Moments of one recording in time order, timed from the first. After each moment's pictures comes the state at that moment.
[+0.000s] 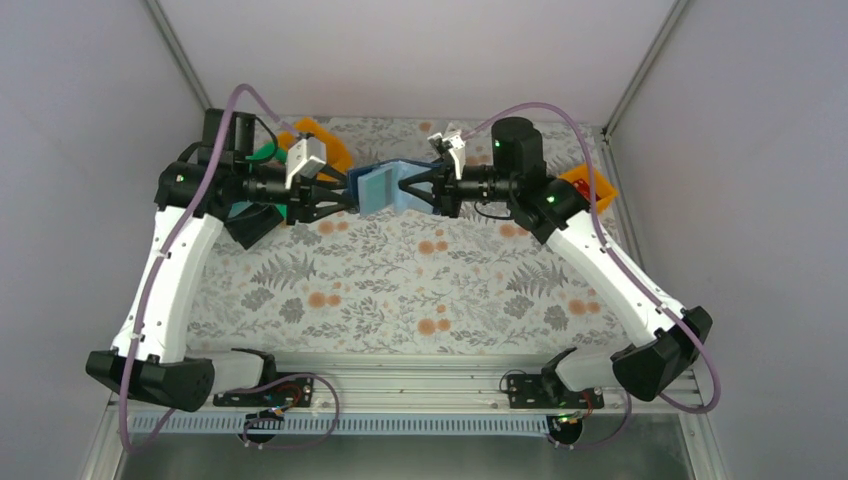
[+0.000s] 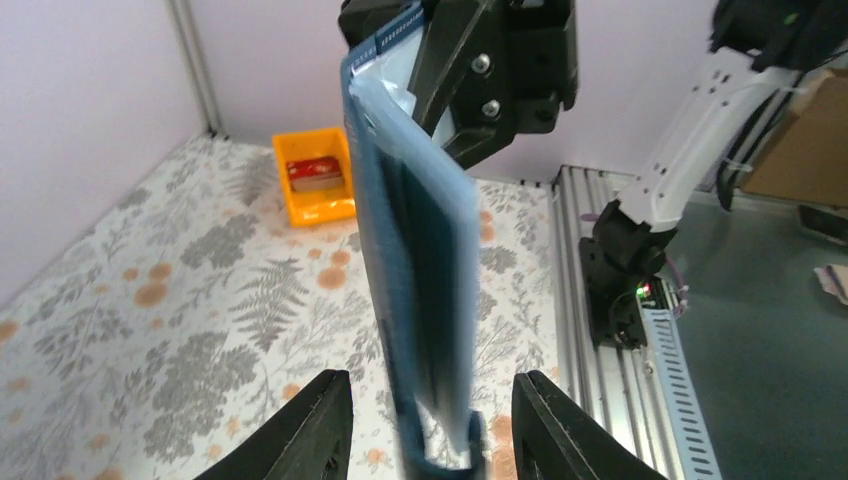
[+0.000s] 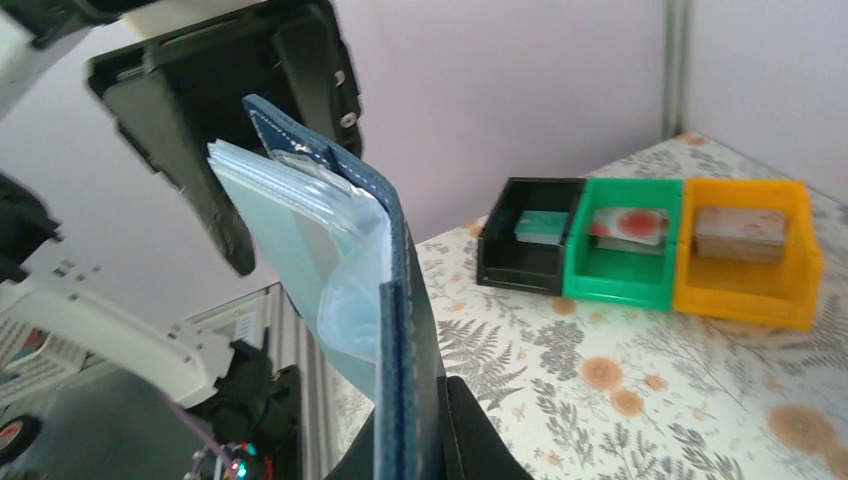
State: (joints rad) left arm -0.19 1.27 1.57 -1.09 1.09 0.64; right arm 0.61 1.35 1.43 -0.39 -0.73 0.09
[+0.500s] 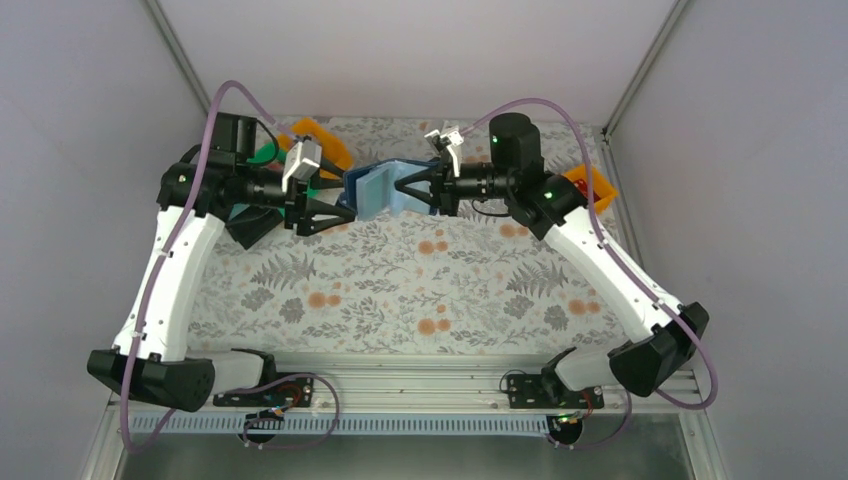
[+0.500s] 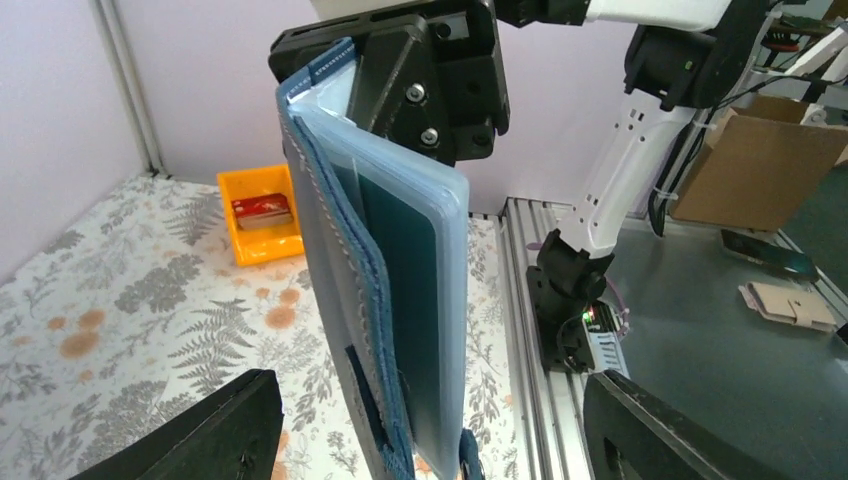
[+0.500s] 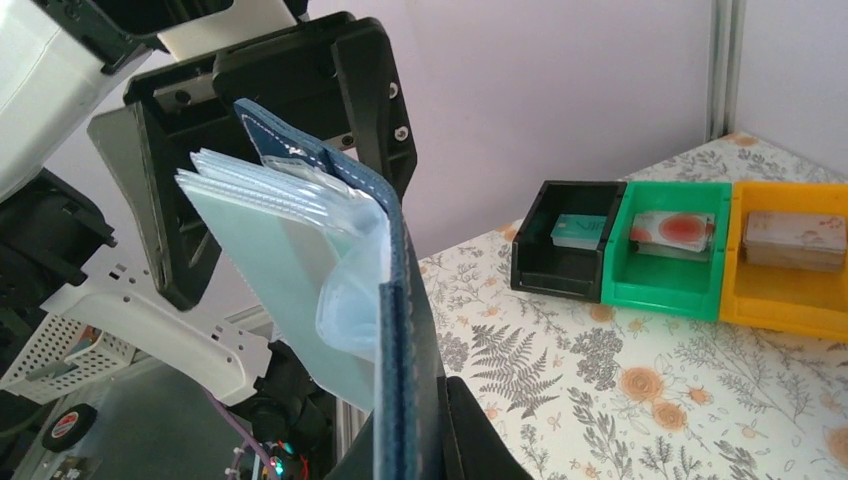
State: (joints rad) left arm -0.17 1.27 1.57 -1.13 1.27 0.69; right arm 0.61 1.37 1.46 -0.41 -0.83 0.09
